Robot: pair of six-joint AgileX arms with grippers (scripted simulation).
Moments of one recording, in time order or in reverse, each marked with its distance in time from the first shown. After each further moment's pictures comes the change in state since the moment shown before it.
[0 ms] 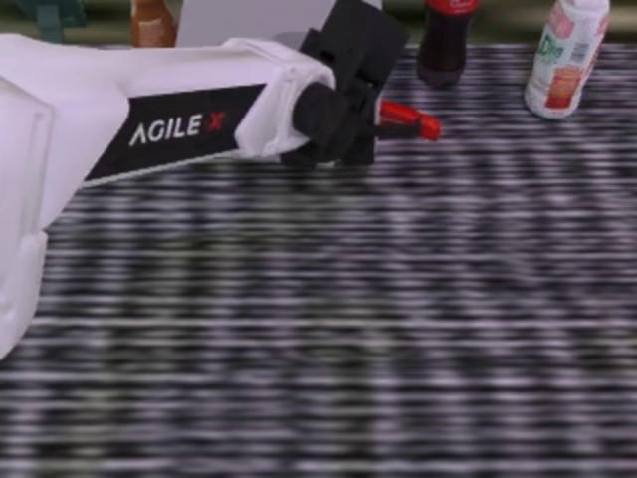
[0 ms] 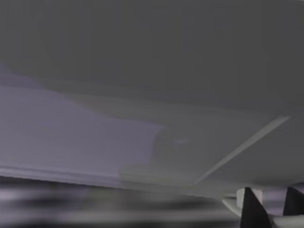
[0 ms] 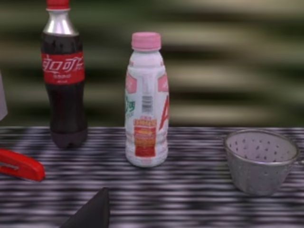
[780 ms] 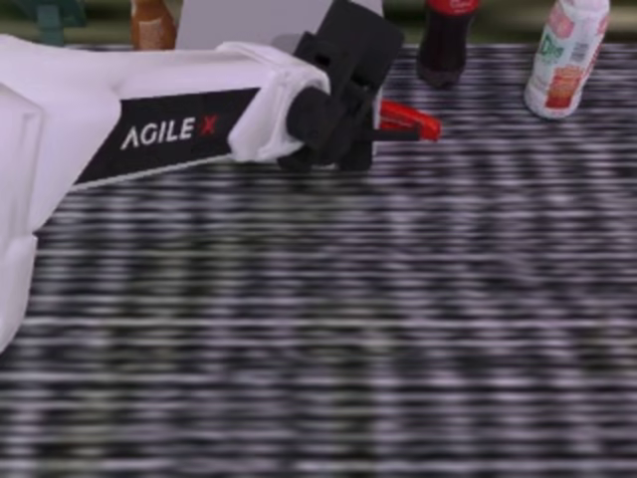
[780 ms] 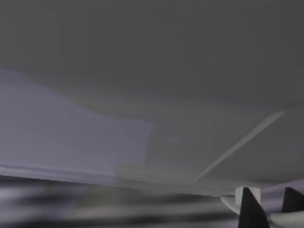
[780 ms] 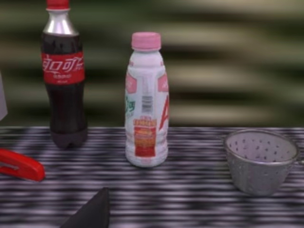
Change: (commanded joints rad) left arm -0.001 -0.021 -0.033 0.023 0.020 0.024; right arm 0.000 0.000 0.000 0.000 0.000 0.000
